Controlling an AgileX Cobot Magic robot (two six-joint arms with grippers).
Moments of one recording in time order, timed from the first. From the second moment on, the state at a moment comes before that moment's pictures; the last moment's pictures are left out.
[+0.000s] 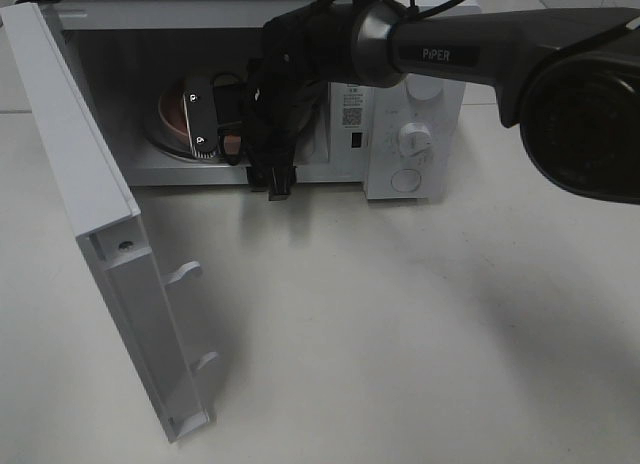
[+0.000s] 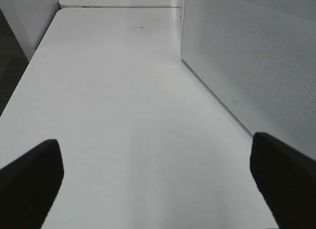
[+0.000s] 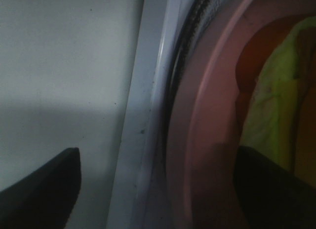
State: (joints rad) left arm 0.08 0.00 -0.50 -0.06 1.04 0.05; right arm 0.64 2.44 -2.03 -0.09 0.58 -1.13
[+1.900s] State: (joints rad) left arm 0.08 0.00 -0.50 -0.06 1.04 0.05; right arm 0.64 2.21 -1.68 -0.01 0.51 -1.37
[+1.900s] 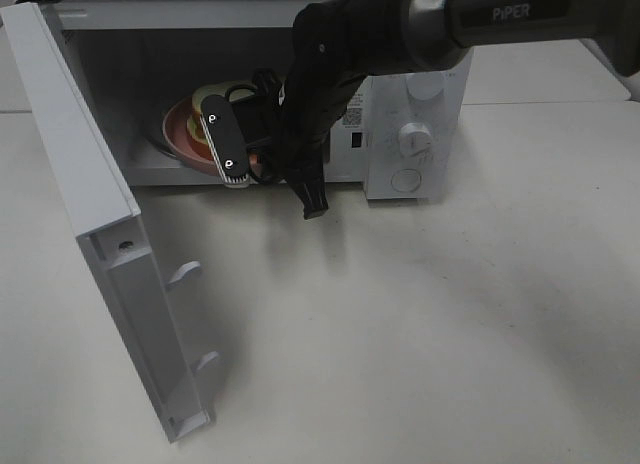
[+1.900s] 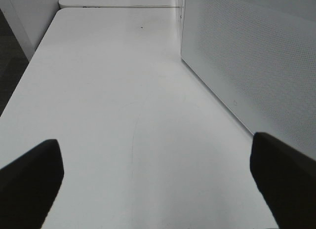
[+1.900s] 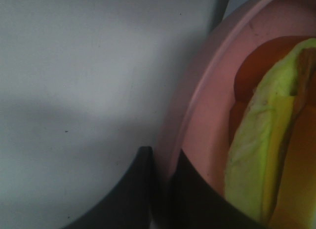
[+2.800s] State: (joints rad) left arm 0.08 0.00 -0.50 -0.06 1.04 0.05; right arm 0.68 2.03 -1.45 0.00 0.44 -1.42
